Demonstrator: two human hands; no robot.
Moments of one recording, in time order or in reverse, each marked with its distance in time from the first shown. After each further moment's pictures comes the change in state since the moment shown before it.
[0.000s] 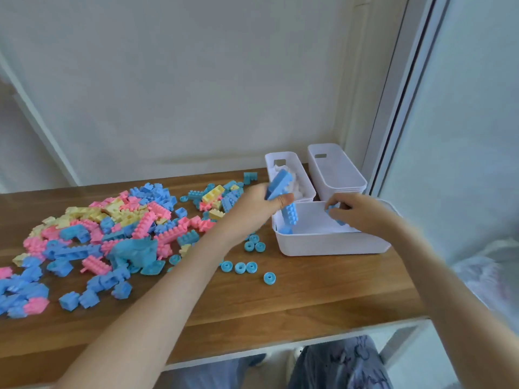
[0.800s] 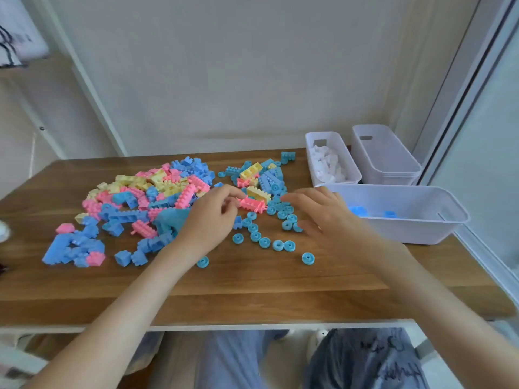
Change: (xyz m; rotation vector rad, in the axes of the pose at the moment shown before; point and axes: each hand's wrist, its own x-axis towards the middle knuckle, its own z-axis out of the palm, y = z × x) left_hand -0.078 -0.073 -0.073 0.371 0.325 0.024; right_hand -0.032 -0.092 0.075 -0.204 0.058 -0.604
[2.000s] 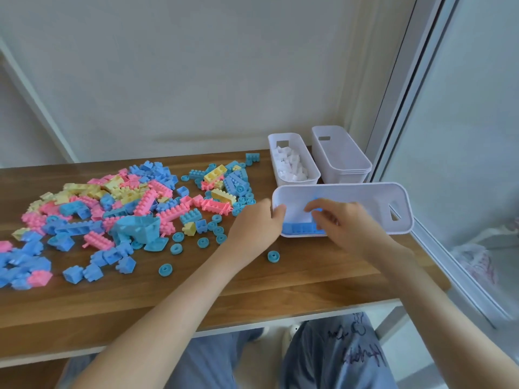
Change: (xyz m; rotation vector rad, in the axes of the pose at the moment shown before) left_hand 0.020 0.071 0.096 0.144 -0.227 -0.097; right_hand -0.049 0.046 -0.020 0.108 0.053 0.420
